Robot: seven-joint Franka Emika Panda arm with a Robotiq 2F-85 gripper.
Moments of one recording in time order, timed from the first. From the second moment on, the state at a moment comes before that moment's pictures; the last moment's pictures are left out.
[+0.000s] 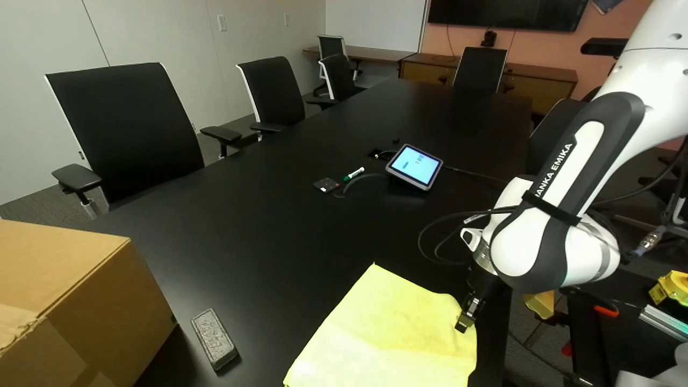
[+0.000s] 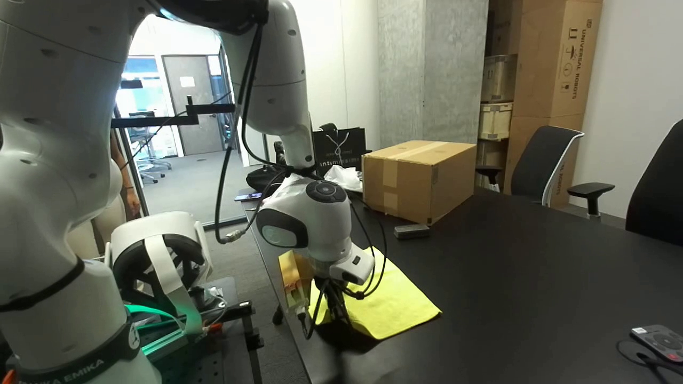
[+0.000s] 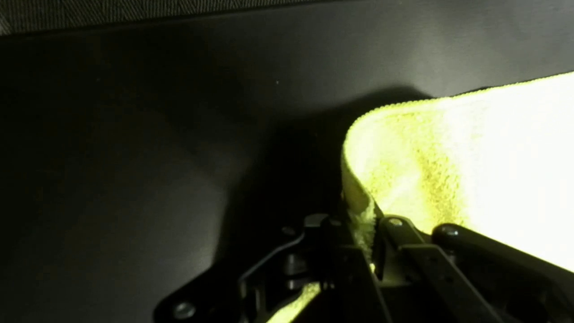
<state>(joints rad) -0.26 0.49 0.49 -2.61 0.83 3.18 -0.60</state>
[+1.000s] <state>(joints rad) -0.22 0.47 0.44 -2.44 0.83 3.24 -0.47</state>
